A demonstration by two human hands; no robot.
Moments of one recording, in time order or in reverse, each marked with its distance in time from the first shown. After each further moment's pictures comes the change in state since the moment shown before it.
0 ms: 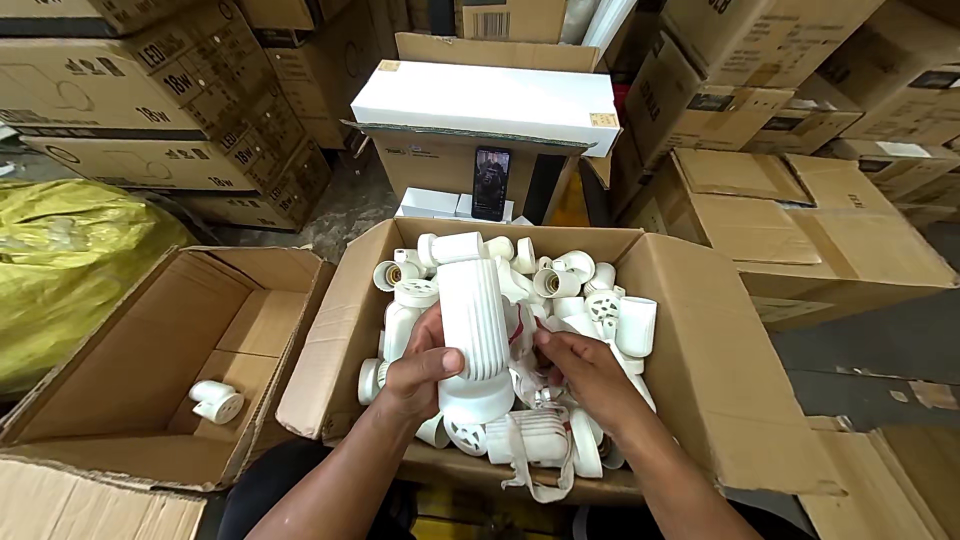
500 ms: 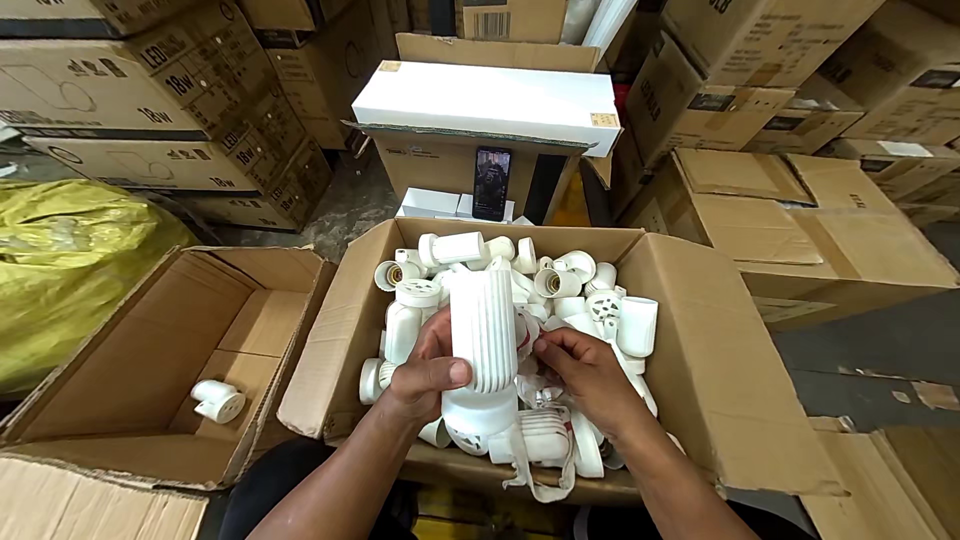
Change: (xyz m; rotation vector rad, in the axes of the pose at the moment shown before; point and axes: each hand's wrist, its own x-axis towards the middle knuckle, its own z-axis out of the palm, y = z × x) left_hand 0.001 0.000 0.003 -0.020 -0.089 -0.035; right_hand 0.000 0.003 0.005 0.110 0.018 -0.068
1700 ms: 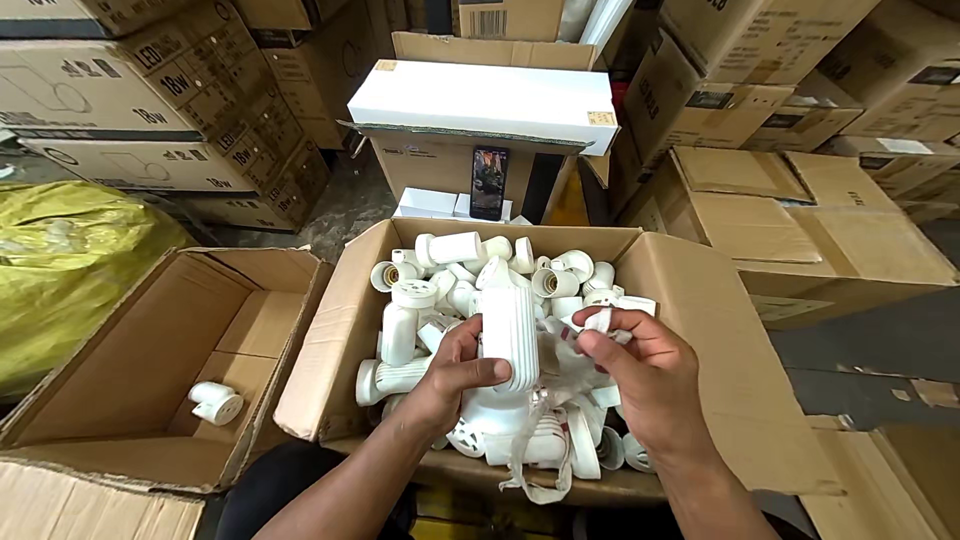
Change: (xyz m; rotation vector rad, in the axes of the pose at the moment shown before) left_hand -0.003 -0.024 0.012 0.146 0.268 -0.269; right_hand -0.016 -0.023 -0.021 0.199 0.209 -0.447
